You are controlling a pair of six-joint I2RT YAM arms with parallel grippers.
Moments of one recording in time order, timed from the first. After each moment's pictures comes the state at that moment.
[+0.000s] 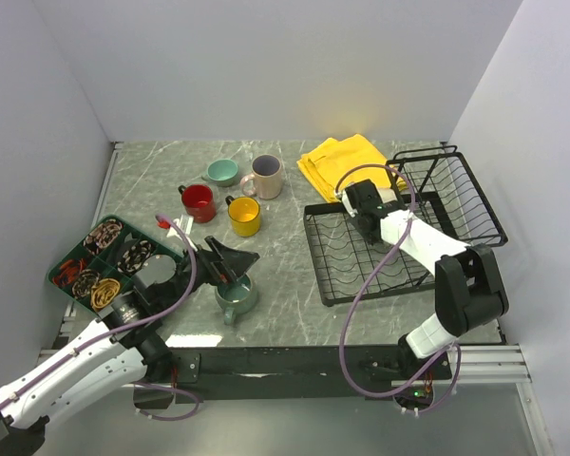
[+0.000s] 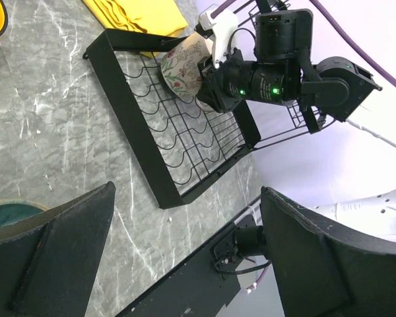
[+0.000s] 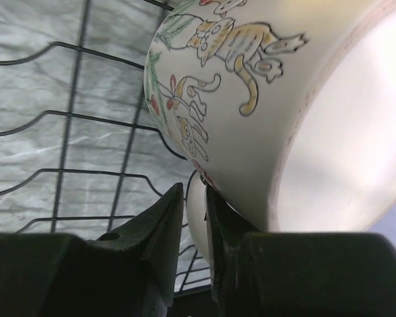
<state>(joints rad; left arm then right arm) -0.80 0.54 0.51 -0.09 -0.07 -0.90 0.37 1.55 1.01 -0.55 0.40 -0.34</state>
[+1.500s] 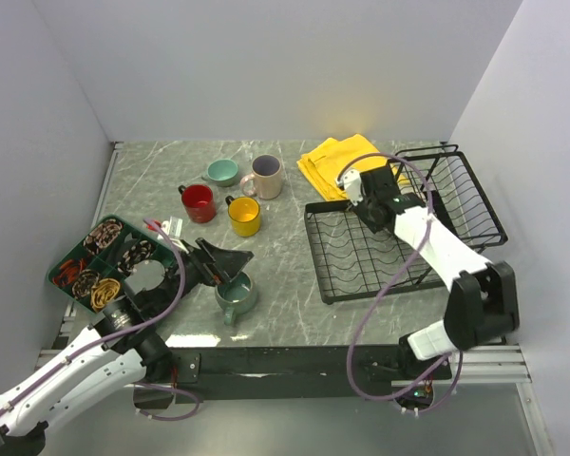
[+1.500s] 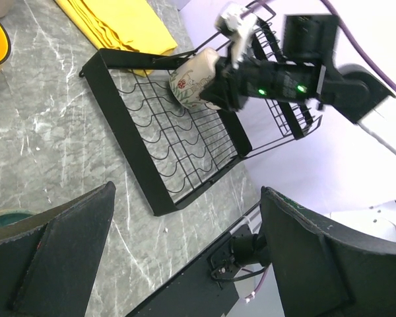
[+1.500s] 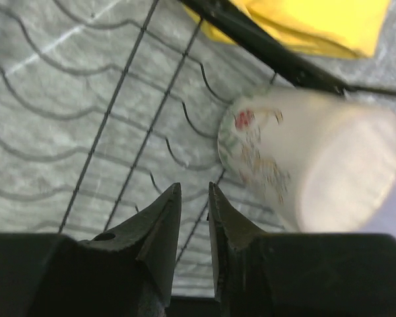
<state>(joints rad) -0.80 0.47 0.51 -0.10 -0.09 -0.88 0.32 1.42 1.08 -0.61 0.18 -0.49</state>
